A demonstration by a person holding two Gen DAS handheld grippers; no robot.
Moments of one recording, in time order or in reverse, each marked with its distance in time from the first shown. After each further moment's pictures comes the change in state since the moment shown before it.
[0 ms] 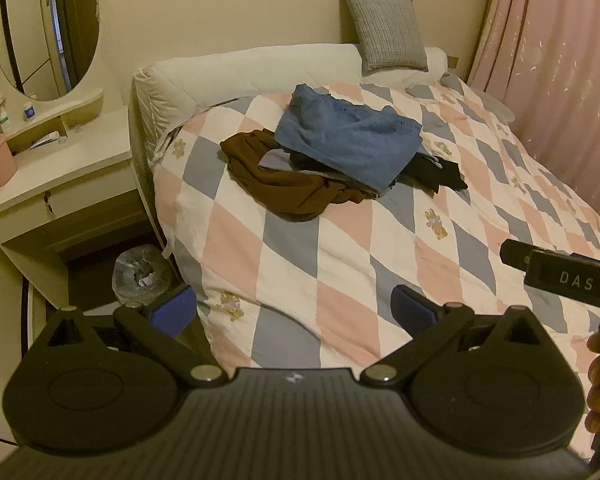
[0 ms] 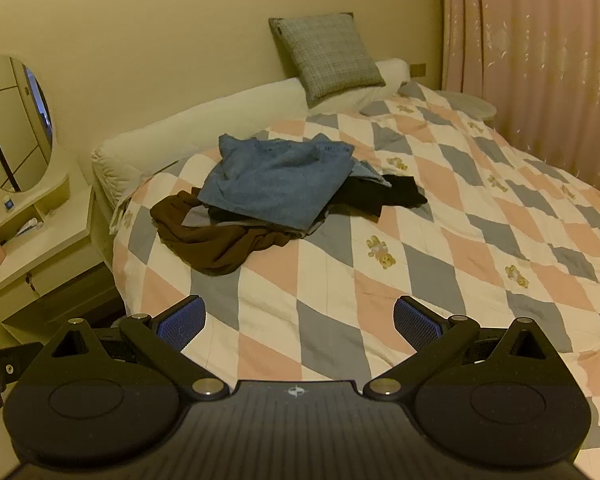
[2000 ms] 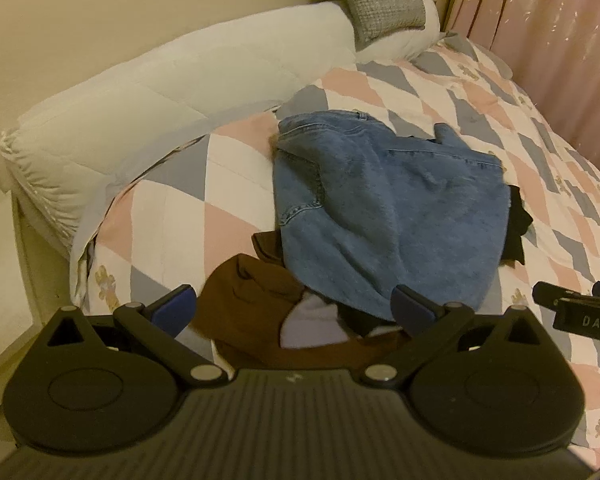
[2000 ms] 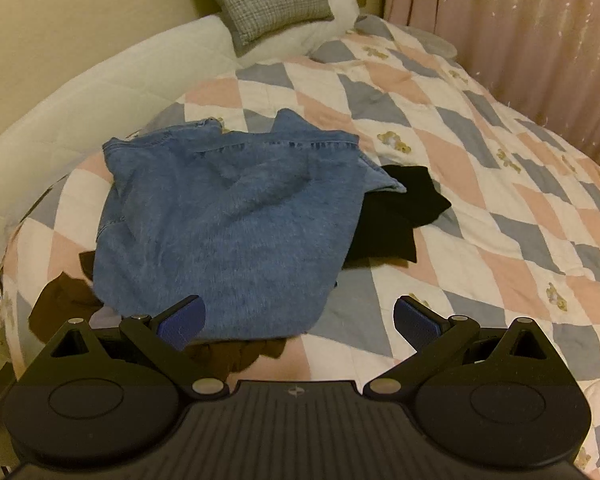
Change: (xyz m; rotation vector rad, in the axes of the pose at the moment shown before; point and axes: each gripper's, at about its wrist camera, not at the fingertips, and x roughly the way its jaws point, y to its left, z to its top) left arm 0.389 0.074 0.312 0.218 0.175 -0.147; right arm 0.359 0.062 0.189 0.175 0.219 -0.282
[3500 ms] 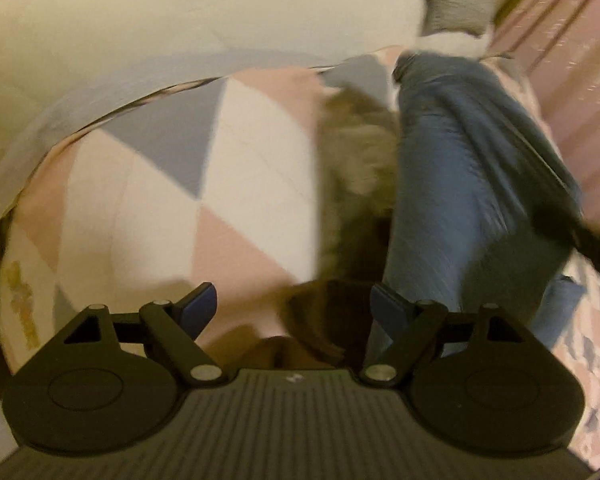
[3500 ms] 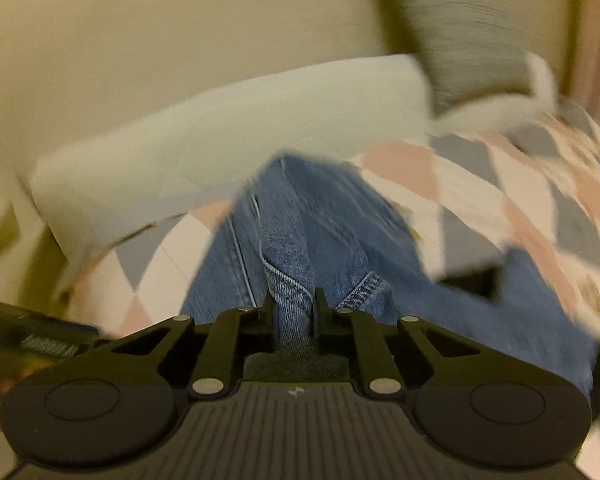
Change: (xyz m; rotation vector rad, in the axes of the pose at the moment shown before) left arm 0.163 0.083 0.045 -0.243 0.098 -0.204; right arm 0.093 0.087 0.090 -0.273 -0.121 0.393
